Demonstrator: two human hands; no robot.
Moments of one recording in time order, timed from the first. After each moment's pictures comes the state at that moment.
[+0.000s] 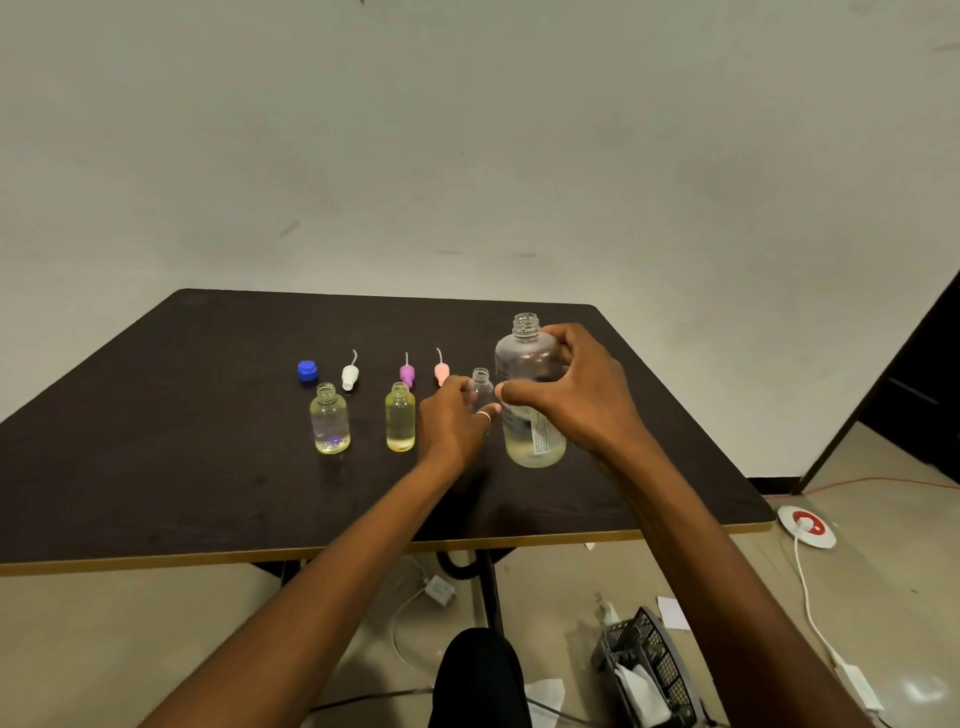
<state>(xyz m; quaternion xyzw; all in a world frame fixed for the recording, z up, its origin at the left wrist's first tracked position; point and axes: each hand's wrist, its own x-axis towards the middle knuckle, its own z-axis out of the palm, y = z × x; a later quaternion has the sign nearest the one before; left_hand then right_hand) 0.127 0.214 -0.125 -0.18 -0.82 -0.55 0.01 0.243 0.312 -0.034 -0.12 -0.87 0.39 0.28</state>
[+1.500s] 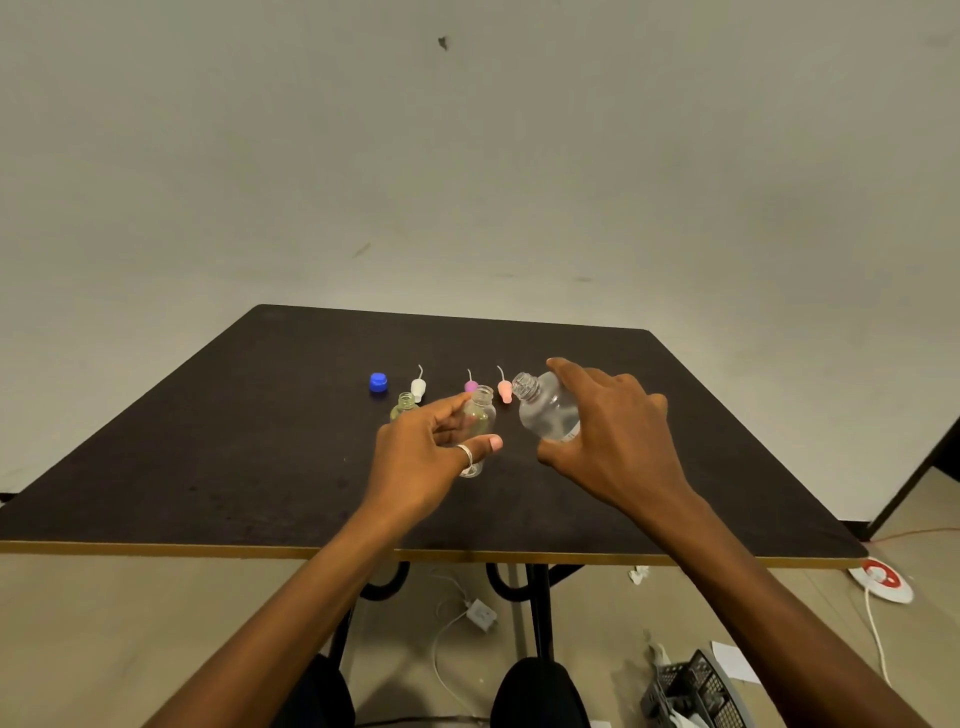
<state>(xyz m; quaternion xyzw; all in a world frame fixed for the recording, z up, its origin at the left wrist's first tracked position) 0.165 0.075 -0.093 -0.25 -0.77 -0.58 0.04 0.246 0.254 -0.047 -0.08 -0.96 0.04 0.28</state>
